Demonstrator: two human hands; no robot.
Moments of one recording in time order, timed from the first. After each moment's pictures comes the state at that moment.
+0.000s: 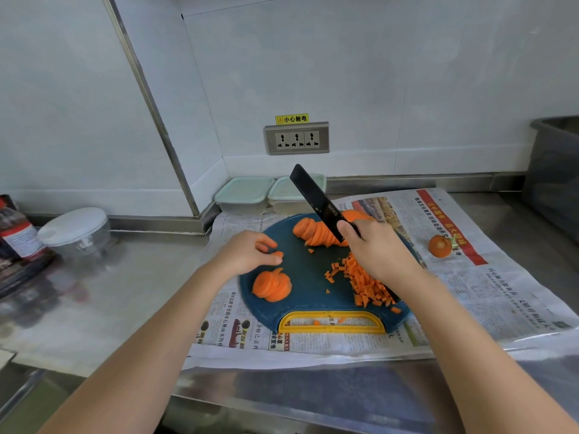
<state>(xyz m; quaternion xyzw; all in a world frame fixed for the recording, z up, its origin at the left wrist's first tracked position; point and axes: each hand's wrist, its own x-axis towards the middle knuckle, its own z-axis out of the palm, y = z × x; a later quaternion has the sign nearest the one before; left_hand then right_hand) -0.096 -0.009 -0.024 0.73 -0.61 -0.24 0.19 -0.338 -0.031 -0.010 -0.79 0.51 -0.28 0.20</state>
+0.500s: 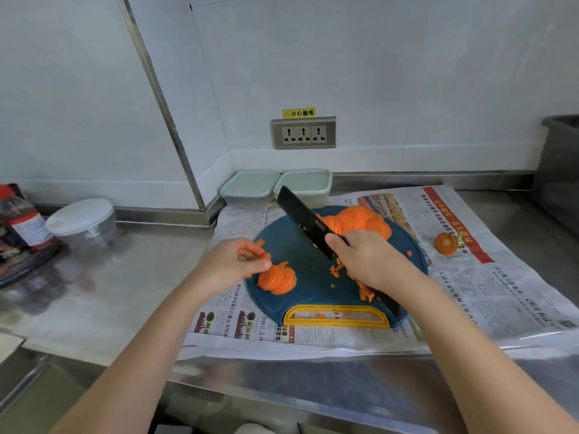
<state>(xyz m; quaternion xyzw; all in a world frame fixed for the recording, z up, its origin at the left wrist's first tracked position) -0.090 0.046 -0.020 0.71 -0.55 -0.30 0.32 -0.324 -0.006 -0.002 -0.79 0.50 -0.20 0.31</state>
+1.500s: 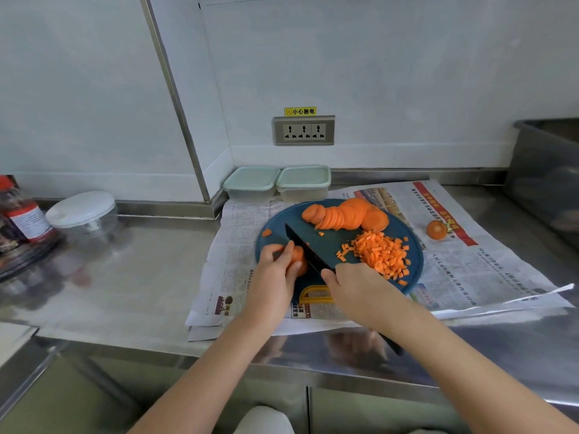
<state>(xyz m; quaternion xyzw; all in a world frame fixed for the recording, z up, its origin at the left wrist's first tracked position) -0.142 0.077 -0.074 0.67 -0.64 -0.06 0.37 -0.298 0.066 -0.027 -0.81 0.55 -0.07 0.22</state>
